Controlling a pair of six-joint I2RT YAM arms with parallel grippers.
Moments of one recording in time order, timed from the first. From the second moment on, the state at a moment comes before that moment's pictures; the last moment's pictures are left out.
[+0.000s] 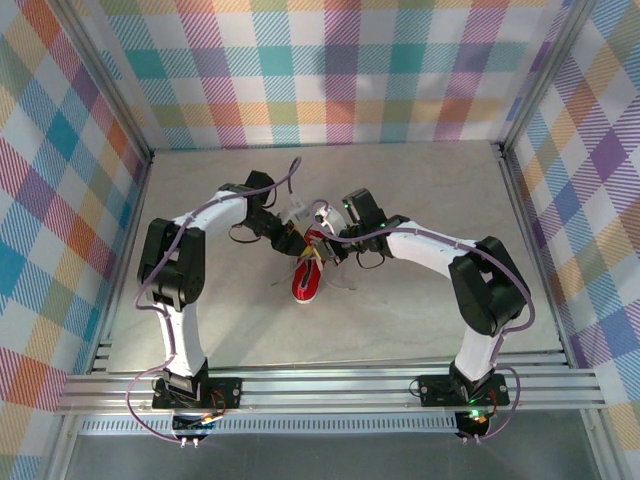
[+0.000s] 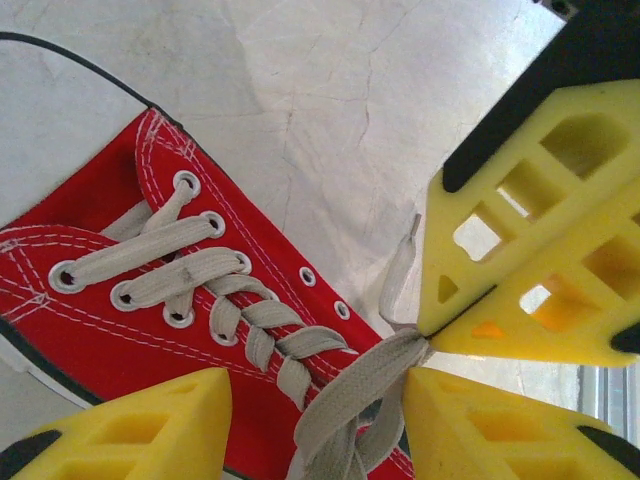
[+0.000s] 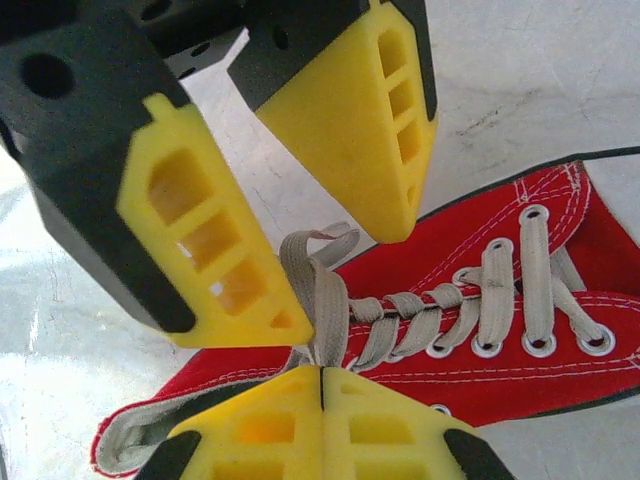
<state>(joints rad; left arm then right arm) -0.31 1.98 1.45 -0.84 0.83 0.61 0.64 1.77 1.16 -0.24 -0.53 -0.03</state>
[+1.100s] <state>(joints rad) -0.34 1.47 0.86 -0.32 0.43 -0.19 0.64 1.76 1.15 -0.29 -0.46 -0.09</state>
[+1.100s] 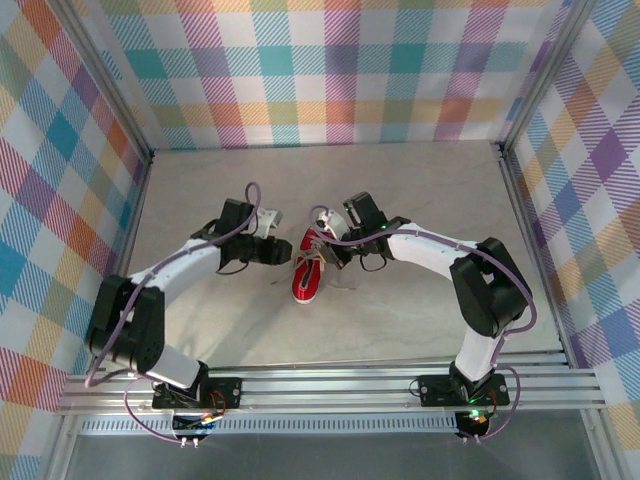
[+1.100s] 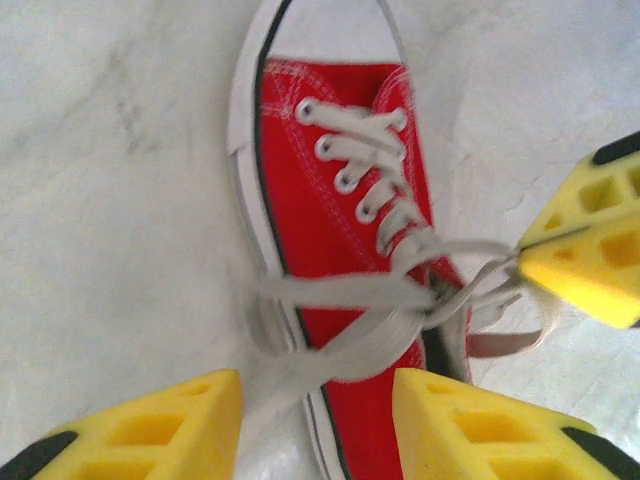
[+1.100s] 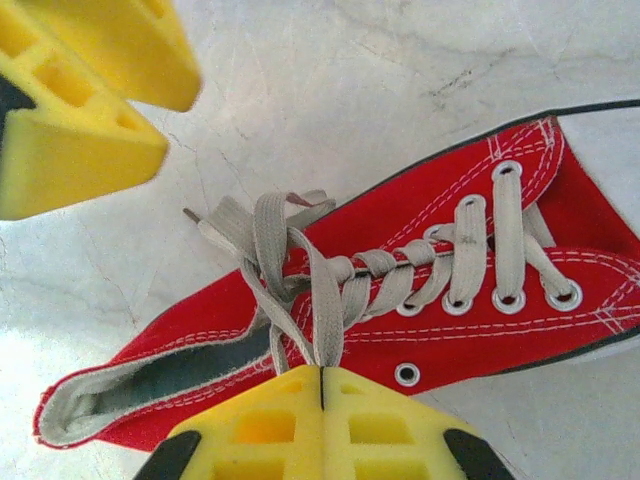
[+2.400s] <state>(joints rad) -0.44 1.41 0.85 -0.19 0.45 -0.09 0.65 1.71 1.12 -0.24 -0.42 -0.32</state>
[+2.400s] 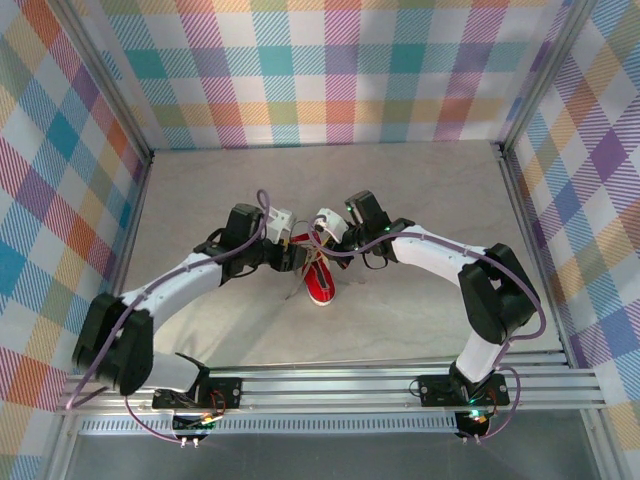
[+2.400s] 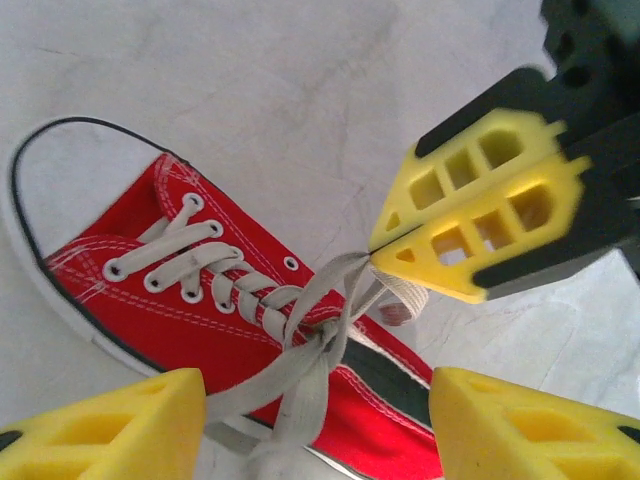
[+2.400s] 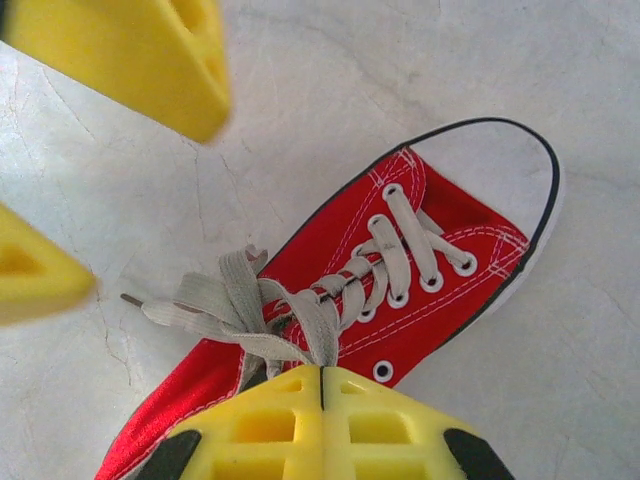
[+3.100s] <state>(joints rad) -0.36 1.64 0.93 -0.08 0.71 -0.02 0.65 1.71 1.10 -0.19 -0.42 -0.36</state>
